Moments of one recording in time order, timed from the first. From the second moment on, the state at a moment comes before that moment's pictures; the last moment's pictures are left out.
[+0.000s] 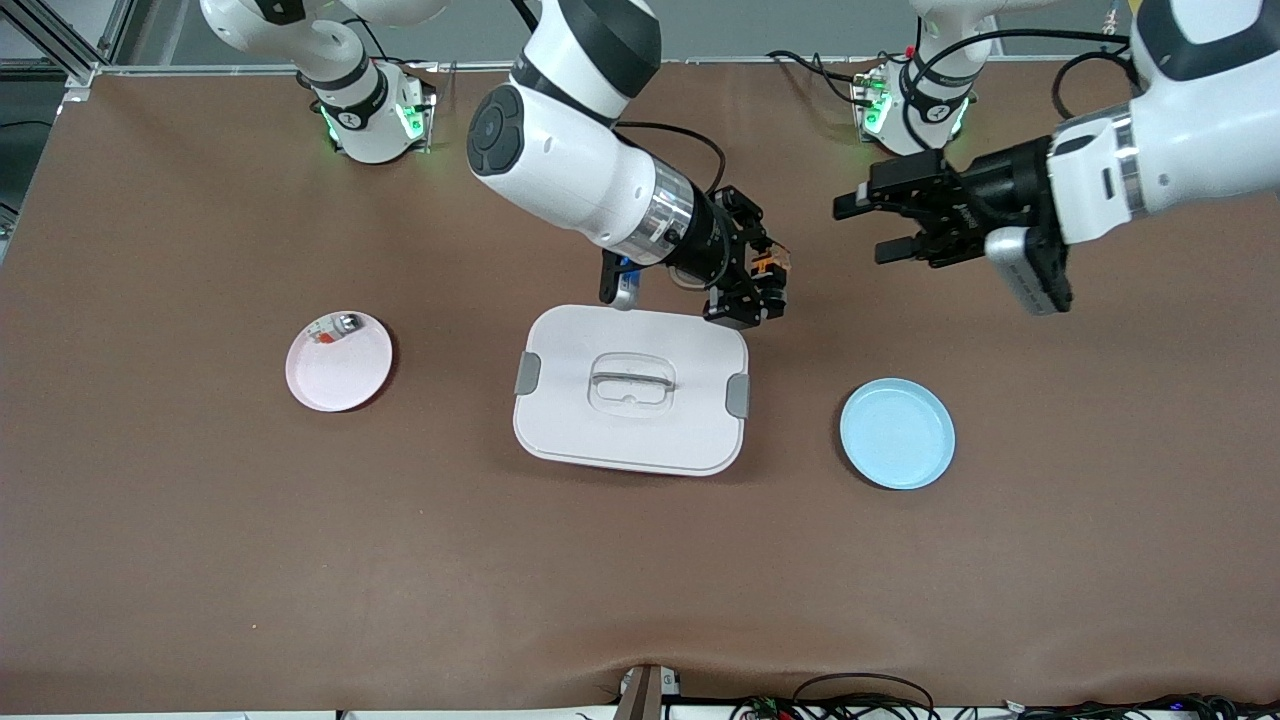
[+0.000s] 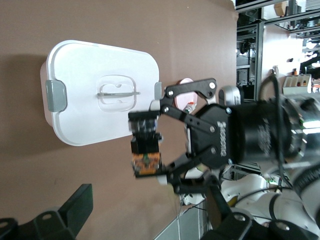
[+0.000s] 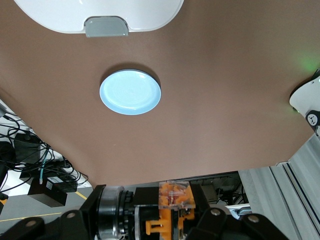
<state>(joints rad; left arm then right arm) 0.12 0.05 -0.37 -1.68 -0.84 1.75 0.04 0.79 0.63 -0.03 -1.05 0.69 2.19 2.20</state>
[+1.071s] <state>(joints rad) 0.03 0.15 -0.41 -1.65 -0.73 1.86 -0.11 0.79 0.64 -0.03 -1.03 0.69 2.25 2.21</state>
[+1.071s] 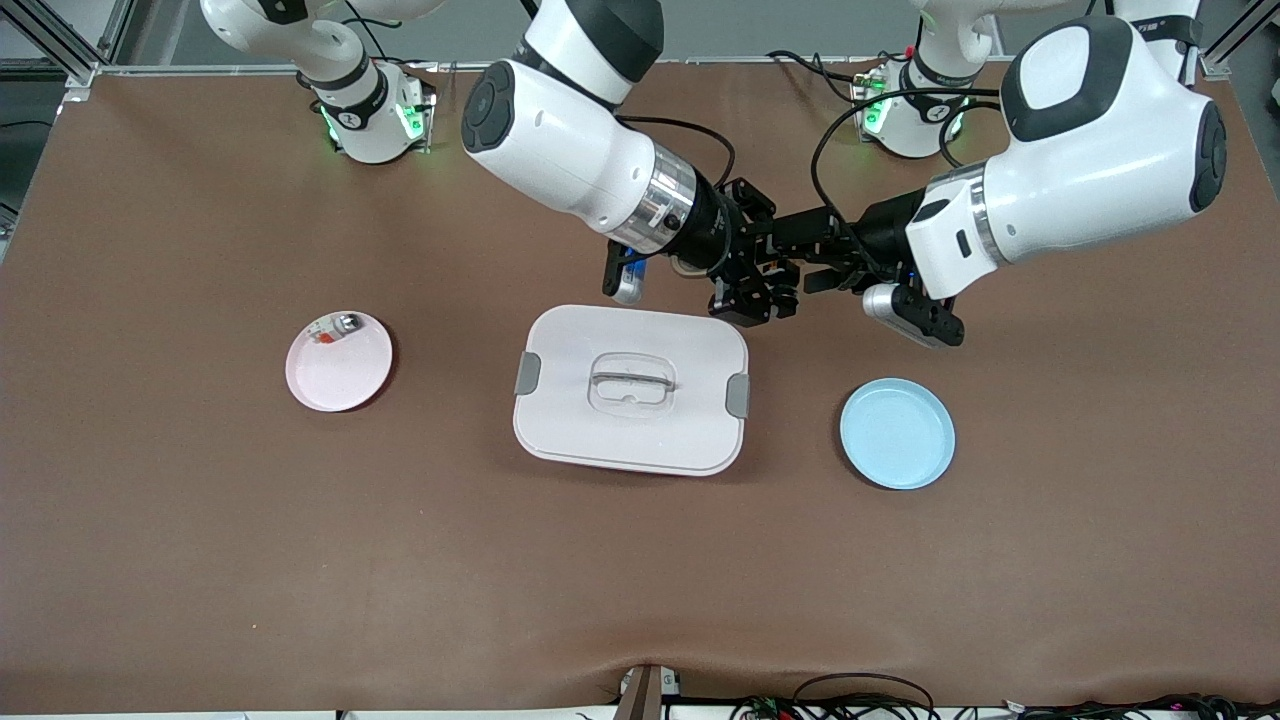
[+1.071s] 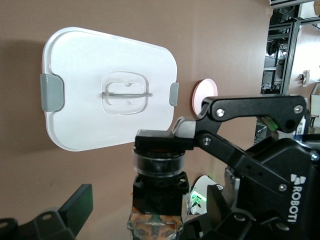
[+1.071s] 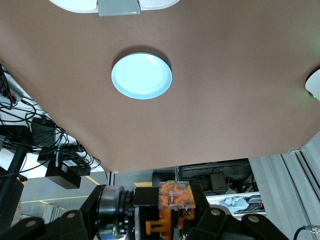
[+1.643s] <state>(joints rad) 0.03 0.15 -0.41 -1.65 -0.73 1.86 -0.13 0.79 0.64 -0.03 -1.03 0.69 2.25 2.21</state>
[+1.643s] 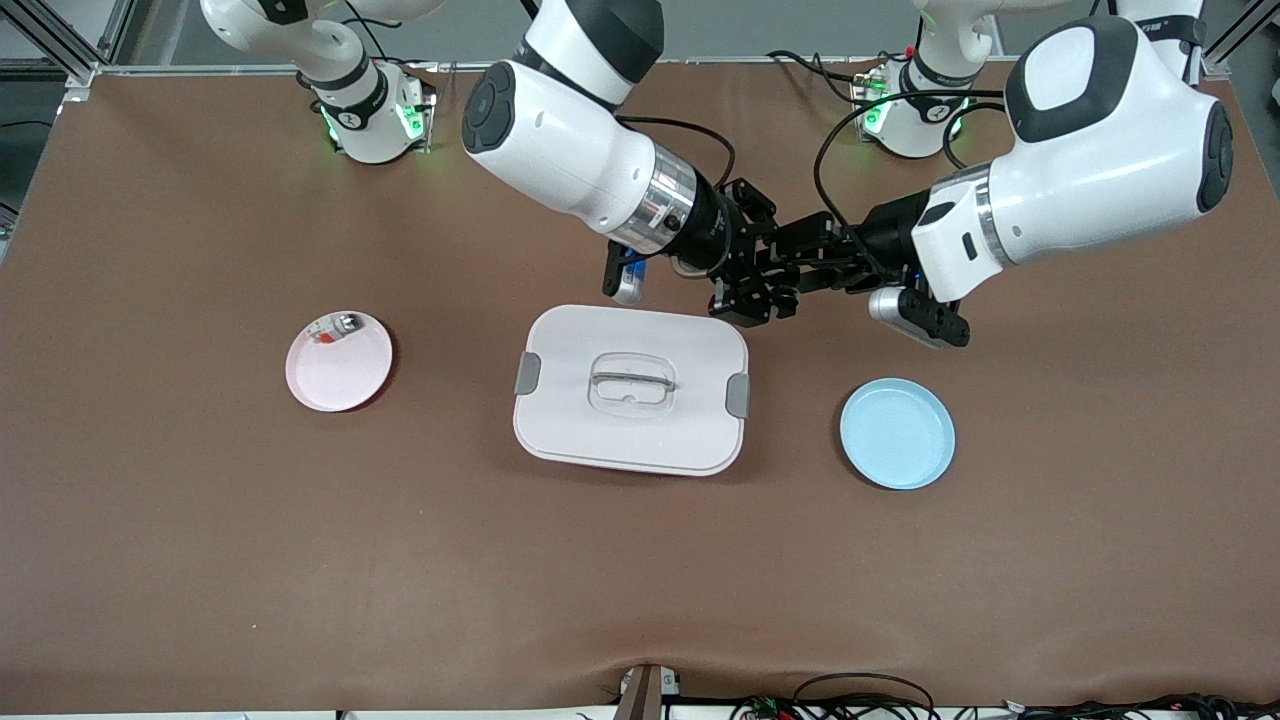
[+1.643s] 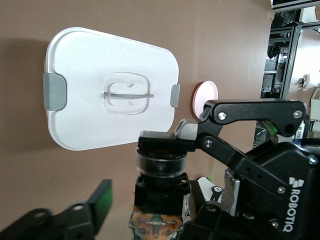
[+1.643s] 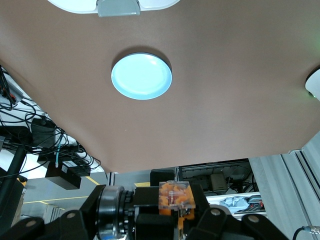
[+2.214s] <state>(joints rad) 0.03 0.15 -0.41 -1.65 -0.72 1.86 -0.17 0.79 0.64 -0.03 -1.02 0.69 2.25 2.22</state>
